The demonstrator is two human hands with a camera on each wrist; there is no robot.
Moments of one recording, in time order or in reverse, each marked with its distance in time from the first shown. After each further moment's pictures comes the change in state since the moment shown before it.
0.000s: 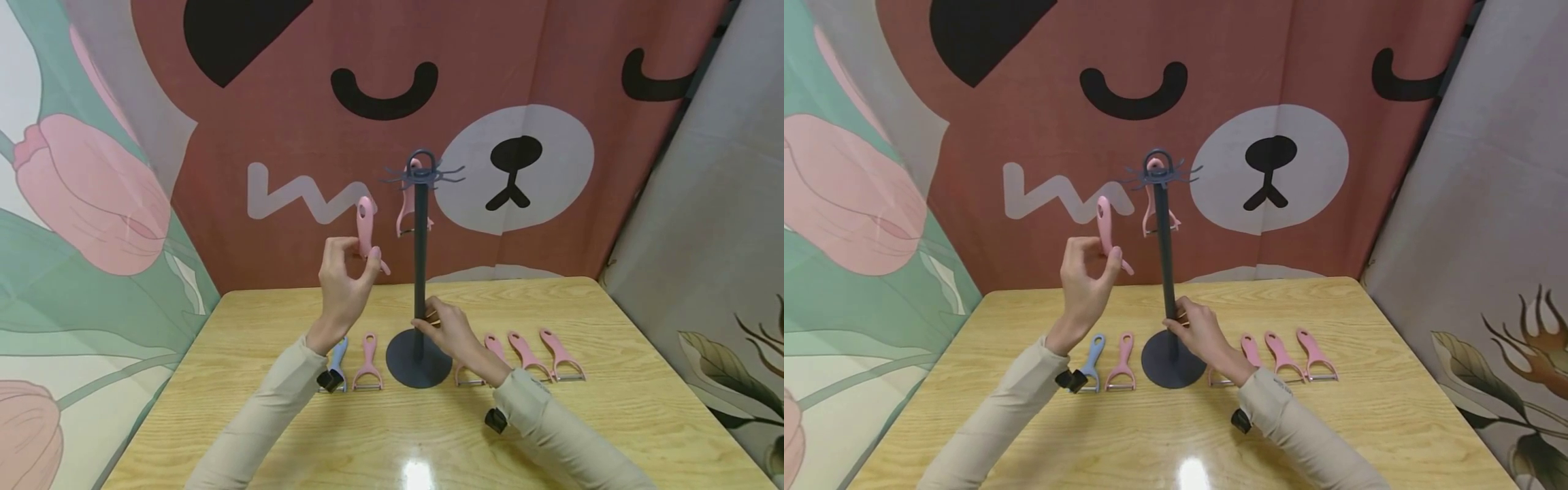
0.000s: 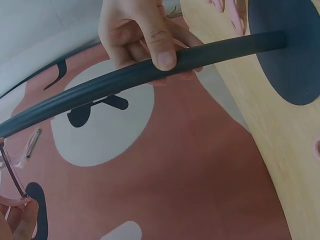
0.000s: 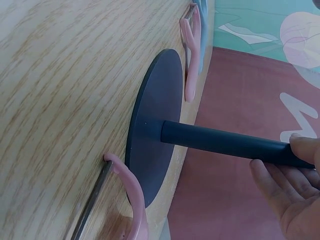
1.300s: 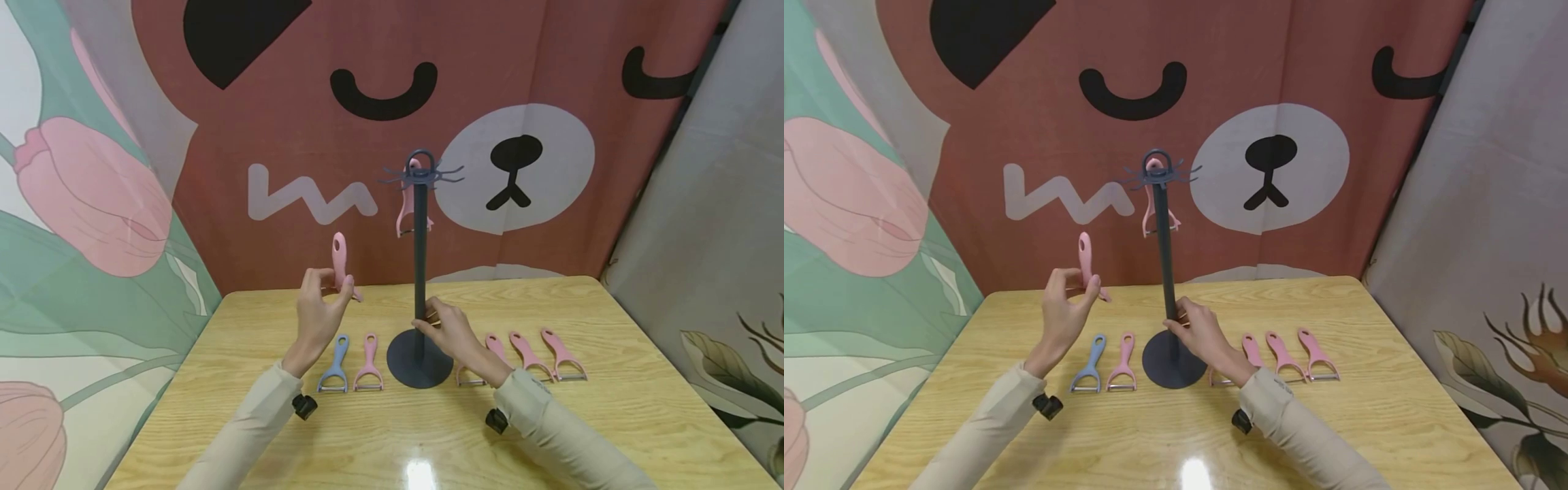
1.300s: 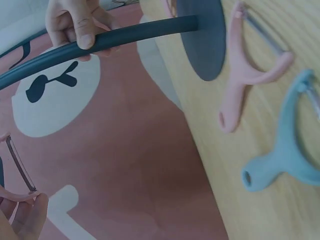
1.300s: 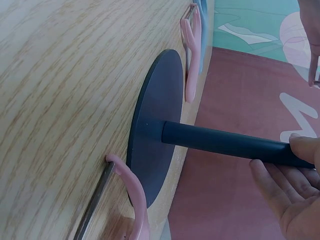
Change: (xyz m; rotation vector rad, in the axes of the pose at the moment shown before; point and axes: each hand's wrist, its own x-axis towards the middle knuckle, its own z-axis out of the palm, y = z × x) left_hand -0.047 -0.035 -0.039 0.099 -0.097 -0.196; right_hand -0.001 0.002 0.001 0.011 0.008 -0.020
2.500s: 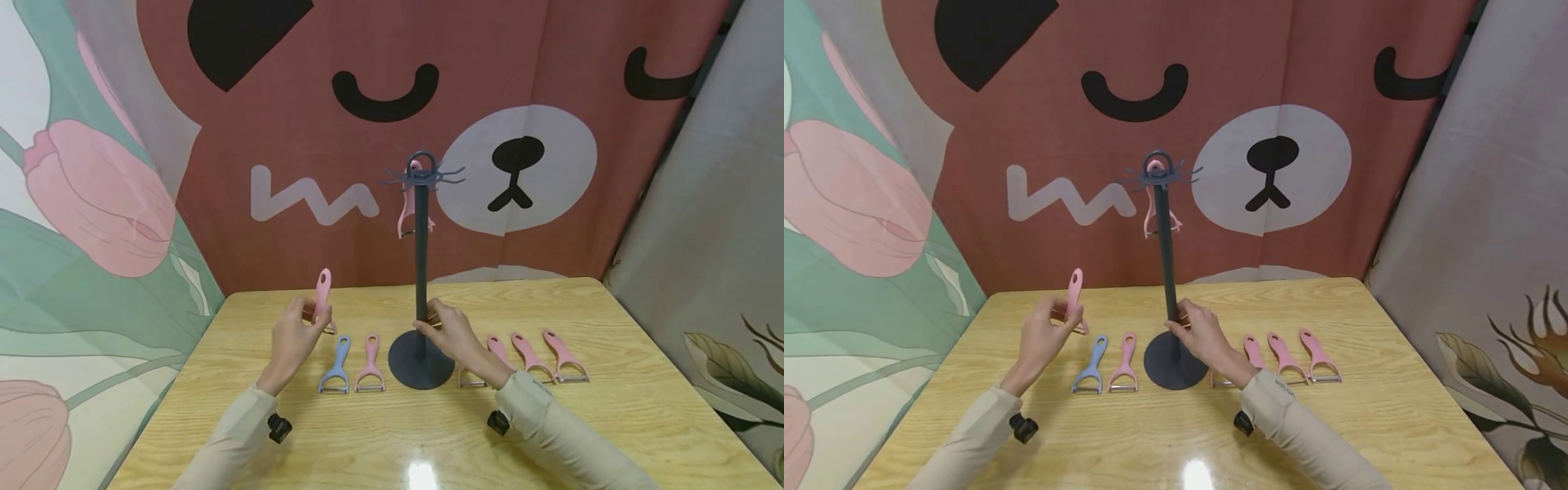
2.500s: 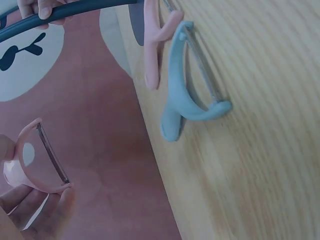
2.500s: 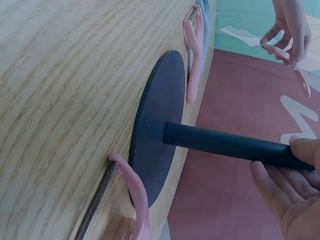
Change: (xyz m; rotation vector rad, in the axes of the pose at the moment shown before) left_hand -0.036 -0.038 -0.042 0.313 -0.182 -0.207; right_hand -0.001 0.000 0.001 -0.014 -0.009 0.009
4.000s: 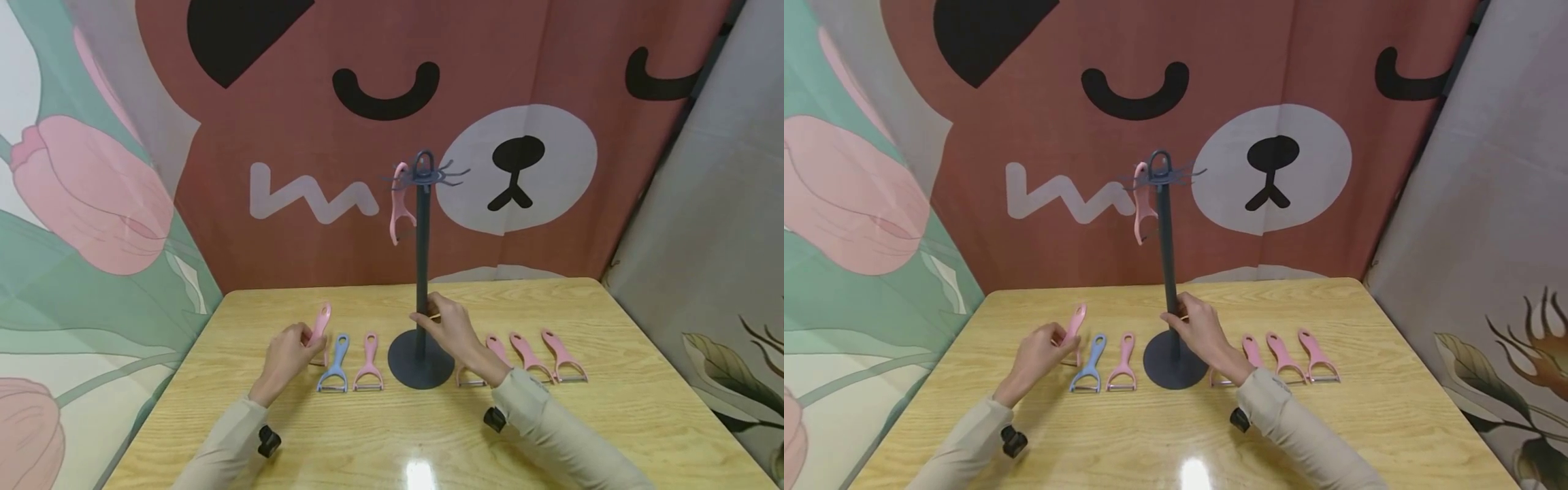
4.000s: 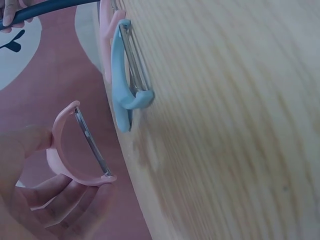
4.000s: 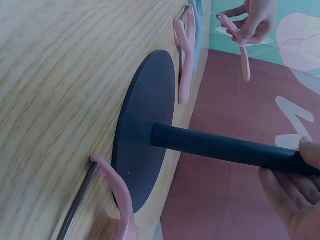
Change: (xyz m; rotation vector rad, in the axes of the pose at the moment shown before) left_hand -0.025 -0.025 -0.006 0.184 -0.345 -0.200; right_hand 0.009 -0.006 0.001 -0.001 0.103 -0.035
